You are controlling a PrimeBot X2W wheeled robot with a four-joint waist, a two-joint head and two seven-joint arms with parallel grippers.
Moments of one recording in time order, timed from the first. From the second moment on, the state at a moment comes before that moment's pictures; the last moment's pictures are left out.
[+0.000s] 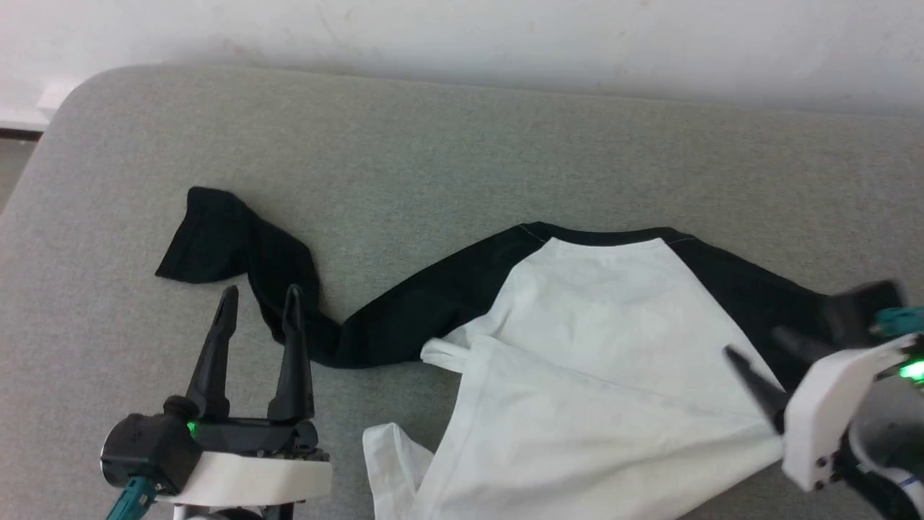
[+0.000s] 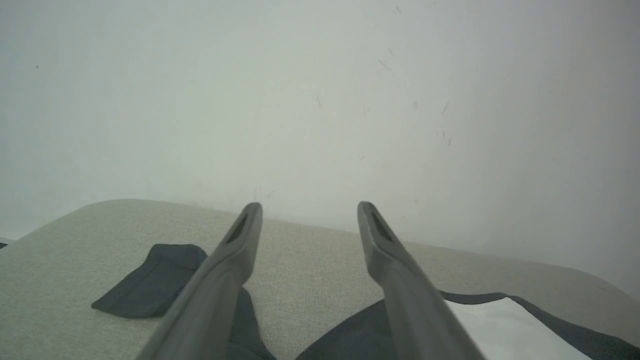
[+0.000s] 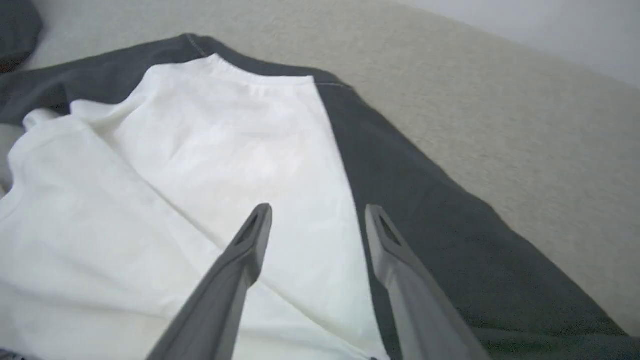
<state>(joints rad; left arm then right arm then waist) 0.06 0.06 -0.05 -0.22 -0.25 -0.04 -0.25 -0.06 -0.38 0.02 -0.20 0.41 0.13 0.65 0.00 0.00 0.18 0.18</state>
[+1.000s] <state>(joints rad) 0.06 0.07 -0.07 -0.19 -0.27 -0.03 -0.25 0.06 -0.60 0.28 -0.15 0.58 0.13 0.71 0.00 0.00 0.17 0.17</state>
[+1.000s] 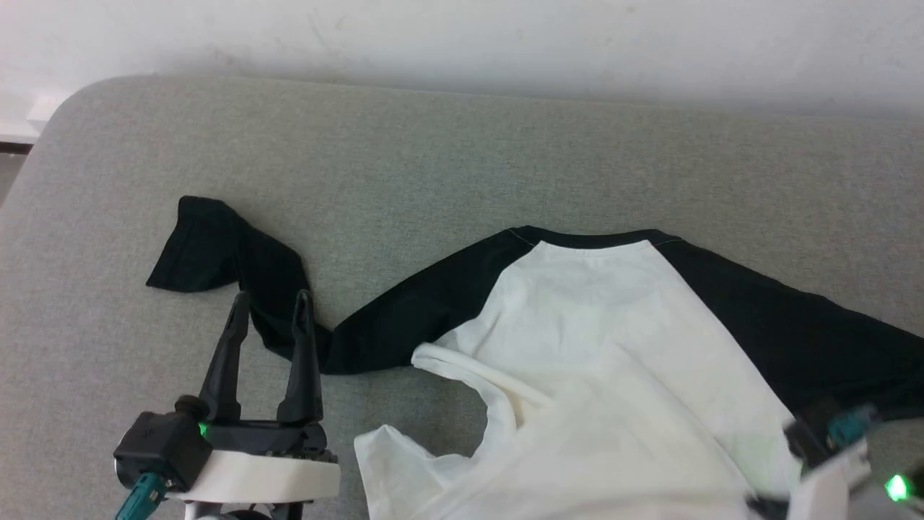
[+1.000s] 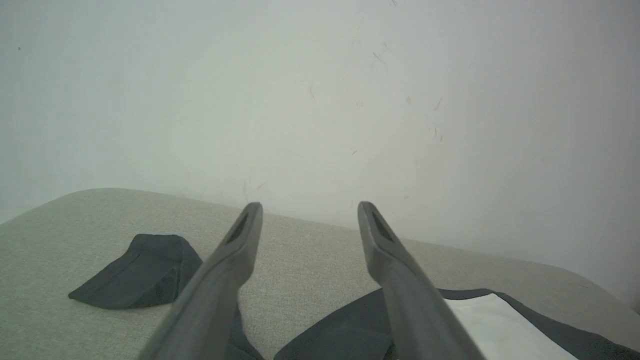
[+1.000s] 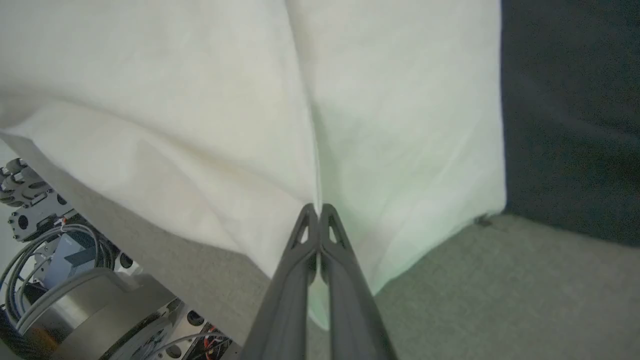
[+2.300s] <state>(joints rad) 0.18 0.08 -0.06 -0.26 -0.19 -0.01 -0.26 0.21 -0.05 -0.26 -0.31 0.16 0.13 -0.16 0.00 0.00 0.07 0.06</state>
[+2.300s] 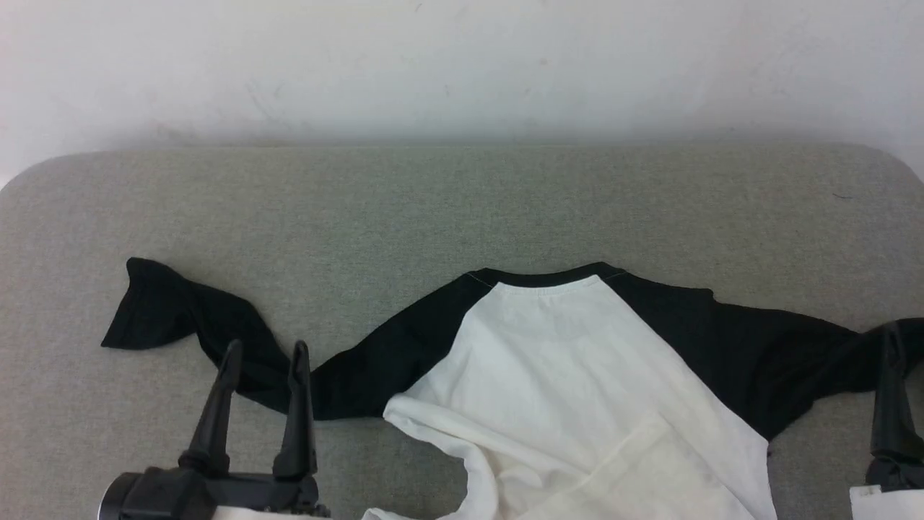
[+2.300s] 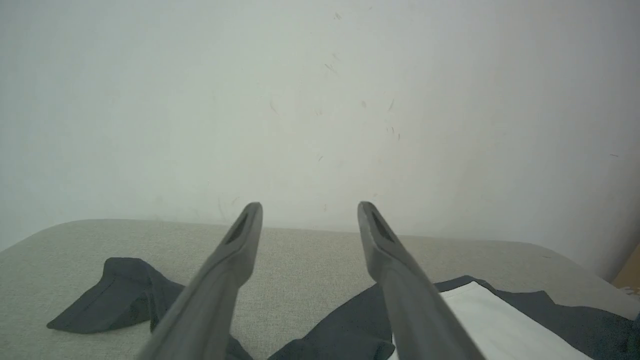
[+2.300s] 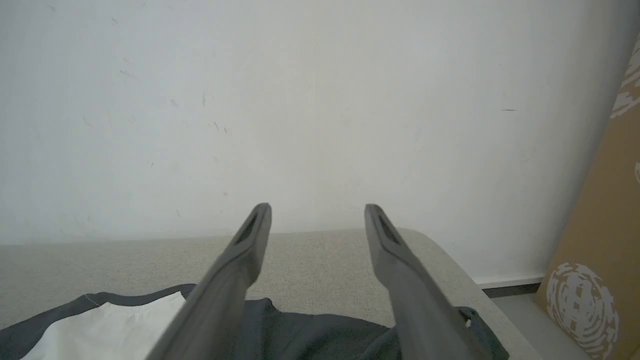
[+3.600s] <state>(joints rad) -0.66 0.47 -0.58 0.12 -0.64 -0.12 0.79 0.10 -0.05 -0.19 -0.17 0.22 0.13 -0.23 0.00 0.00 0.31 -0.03</state>
